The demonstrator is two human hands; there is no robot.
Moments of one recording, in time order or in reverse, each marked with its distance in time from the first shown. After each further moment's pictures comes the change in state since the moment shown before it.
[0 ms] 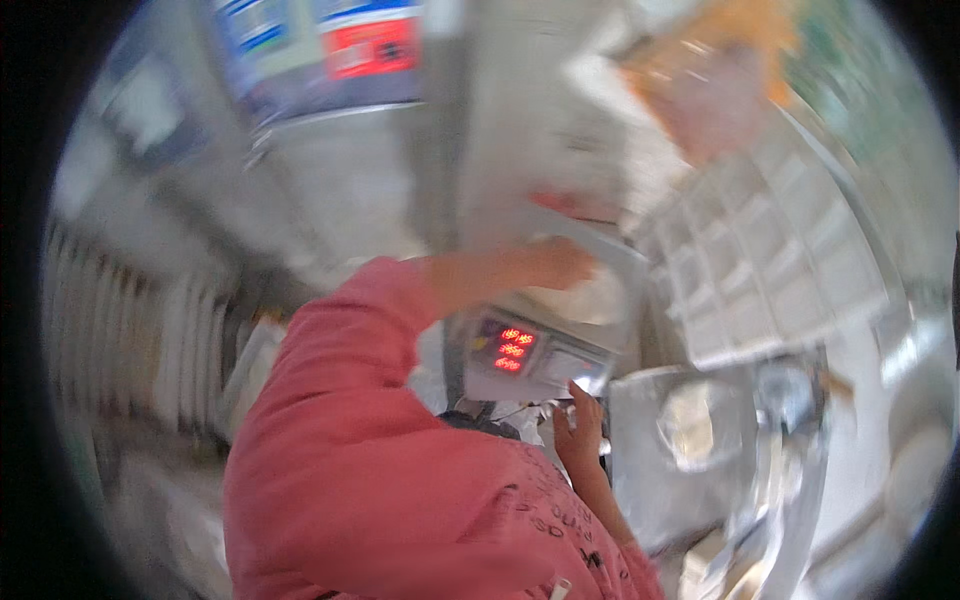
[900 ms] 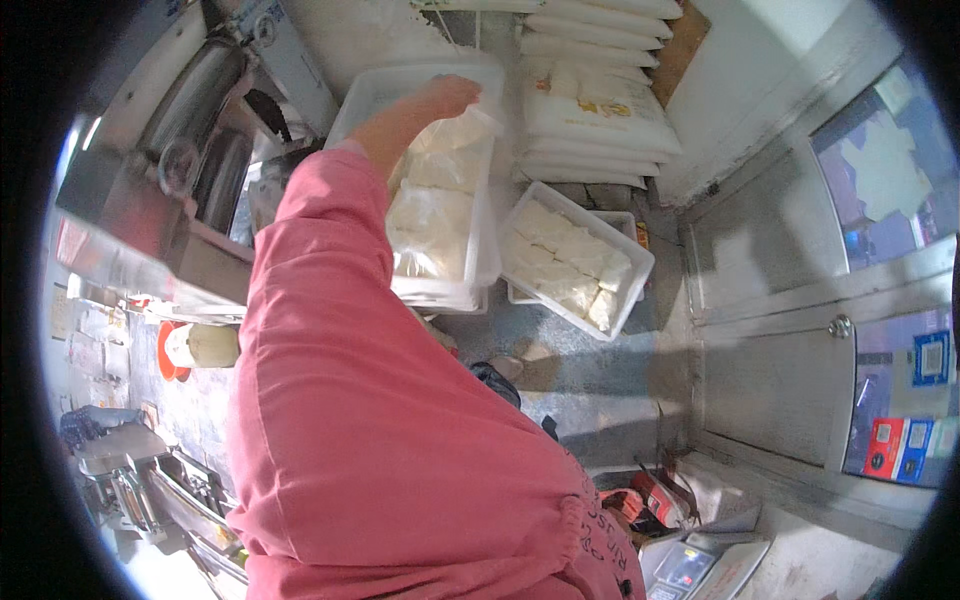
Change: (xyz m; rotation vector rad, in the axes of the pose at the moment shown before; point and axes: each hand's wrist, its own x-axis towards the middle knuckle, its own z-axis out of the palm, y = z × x) left_hand -1.086 0.335 -0.075 0.570 0.212 -2.018; right_hand -0.120 -0.155 0.231 -0.011 -1.190 -0.136
